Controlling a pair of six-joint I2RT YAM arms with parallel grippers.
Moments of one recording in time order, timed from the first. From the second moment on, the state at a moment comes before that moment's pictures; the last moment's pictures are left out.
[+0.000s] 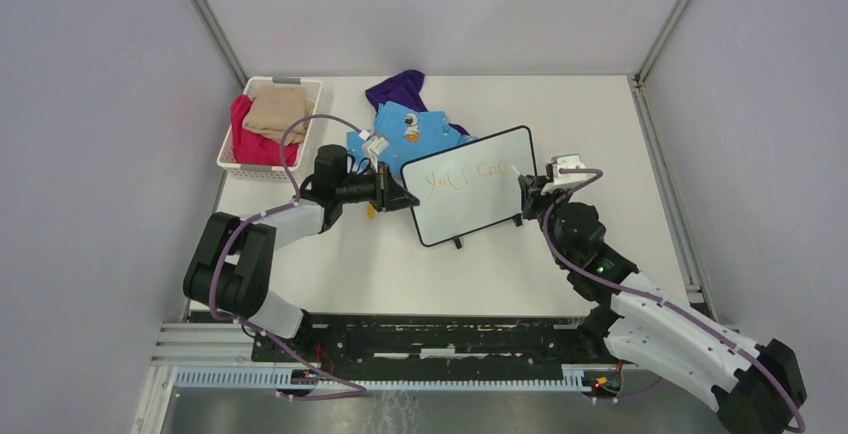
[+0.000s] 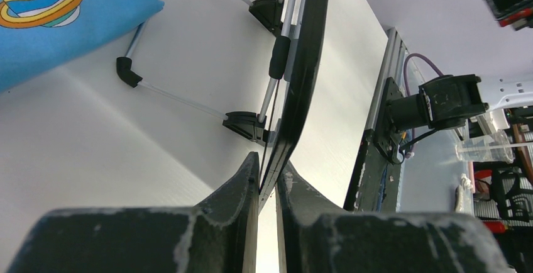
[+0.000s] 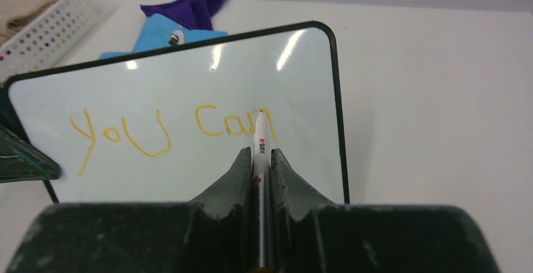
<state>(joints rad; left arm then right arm) -0.30 1.53 0.67 0.40 0.92 -0.36 0.71 0.81 0.45 0.25 0.52 0.14</state>
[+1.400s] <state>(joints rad) -0.30 1.54 0.69 0.36 0.91 -0.33 1.19 1.10 0.39 0.49 0.62 0.02</state>
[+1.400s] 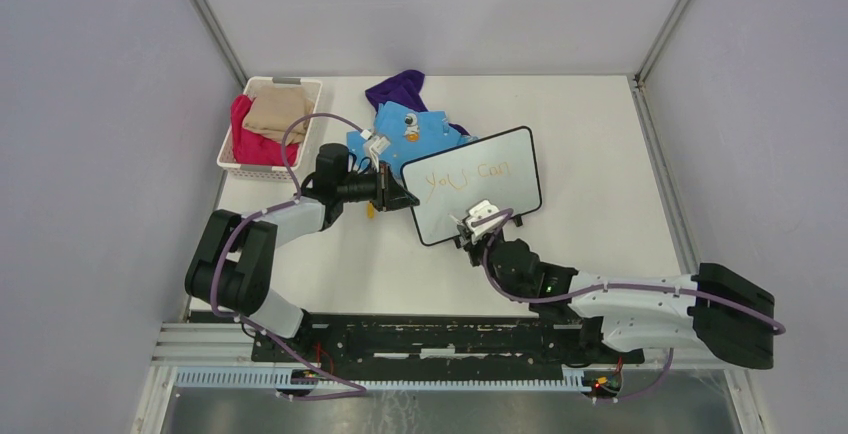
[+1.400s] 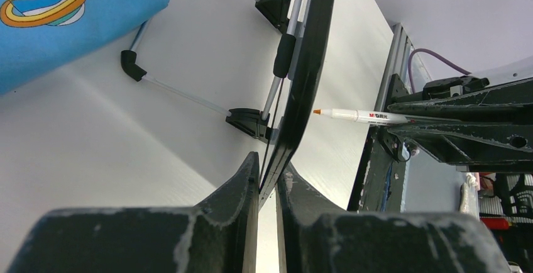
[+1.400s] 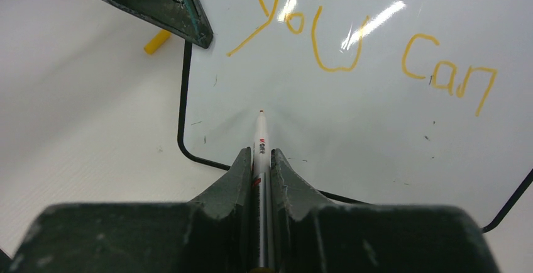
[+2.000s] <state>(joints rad) -0.30 1.54 0.69 0.35 0.91 -0.33 1.19 1.22 0.47 0.51 0.68 0.02</state>
